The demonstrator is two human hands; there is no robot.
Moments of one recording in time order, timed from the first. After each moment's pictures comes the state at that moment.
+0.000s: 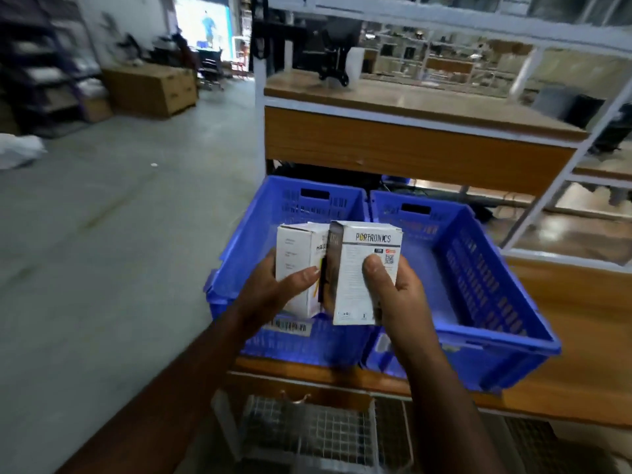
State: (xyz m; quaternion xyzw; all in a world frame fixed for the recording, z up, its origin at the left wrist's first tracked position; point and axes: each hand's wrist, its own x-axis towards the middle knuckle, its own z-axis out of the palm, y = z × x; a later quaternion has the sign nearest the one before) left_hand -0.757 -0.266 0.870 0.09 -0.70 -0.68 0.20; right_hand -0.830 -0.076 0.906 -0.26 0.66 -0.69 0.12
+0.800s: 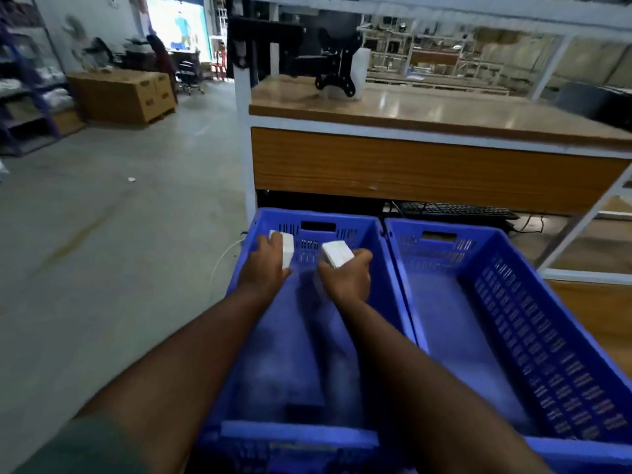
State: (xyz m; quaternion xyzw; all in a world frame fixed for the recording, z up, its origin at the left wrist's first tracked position) left_hand -0.993 -0.463 0.795 0.24 -0.95 -0.14 0.16; right_hand -1.048 -0.306 0.810 -0.02 0.84 -0.53 0.03
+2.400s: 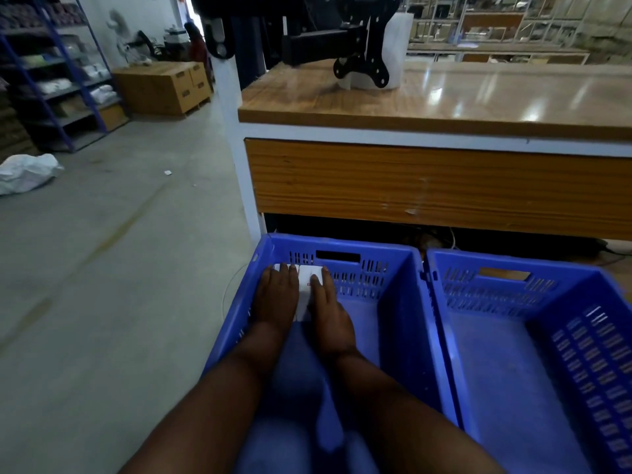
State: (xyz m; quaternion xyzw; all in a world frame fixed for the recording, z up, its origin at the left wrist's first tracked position) left_hand -1.094 -0.525 0.711 0.21 -0.96 0.18 0.11; right_hand -1.146 -0.393 0.680 -0.39 0.88 -0.28 0.03
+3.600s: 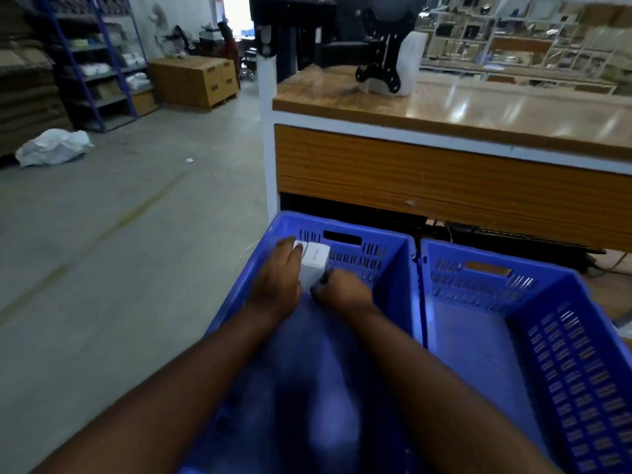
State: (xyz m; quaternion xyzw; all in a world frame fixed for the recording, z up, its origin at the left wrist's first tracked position) left_hand -1.013 -0.467 0.770 0.16 -0.94 -0.11 0.26; right_hand -1.114 -0.343 0.799 -0.36 0.91 -0.16 0.15
